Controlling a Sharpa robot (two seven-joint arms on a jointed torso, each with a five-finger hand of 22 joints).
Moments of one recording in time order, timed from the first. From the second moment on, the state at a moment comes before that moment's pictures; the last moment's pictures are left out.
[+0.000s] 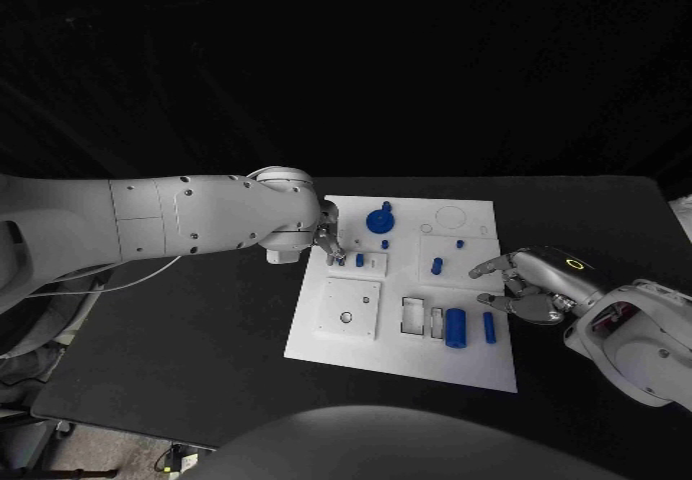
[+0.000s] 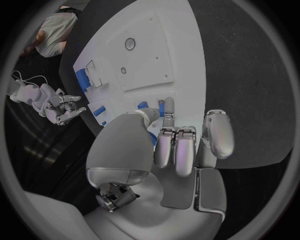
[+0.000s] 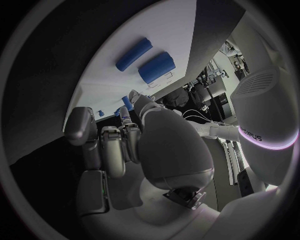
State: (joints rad) left arm 1.34 -0.76 -0.23 1.49 -1.03 0.10 -0.70; left_hand 1.29 -0.06 0.45 0.24 0.47 1.02 0.09 0.46 0.41 1.47 -0.01 1.52 1.31 1.47 -0.05 1.57 1.31 0.05 1.39 0.07 1.33 1.31; right arm 1.19 -0.99 -0.23 1.73 -1.55 -0.40 -0.01; right_hand 1.40 -0.05 0.26 0.04 0.21 0.93 0.14 0.08 0.21 1.44 0.06 1.43 1.31 1.46 -0.01 1.55 1.31 0.09 1.29 0.11 1.12 1.31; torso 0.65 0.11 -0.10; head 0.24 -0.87
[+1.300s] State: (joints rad) left arm 1.34 -0.77 -0.23 1.49 -1.04 0.10 -0.70; left_hand 1.29 -0.06 0.46 0.24 0.46 1.02 0.09 0.46 0.41 1.47 0.00 1.51 1.31 1.47 -0.05 1.57 1.31 0.05 1.39 0.07 1.32 1.31; right arm 1.19 -0.99 -0.23 1.73 -1.55 -0.40 -0.01; right_hand 1.40 -0.06 0.26 0.04 0.21 0.93 0.14 0.08 0.21 1.44 0.06 1.43 1.31 1.46 -0.01 1.55 1.31 0.09 1.29 0.11 1.12 1.31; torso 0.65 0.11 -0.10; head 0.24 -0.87
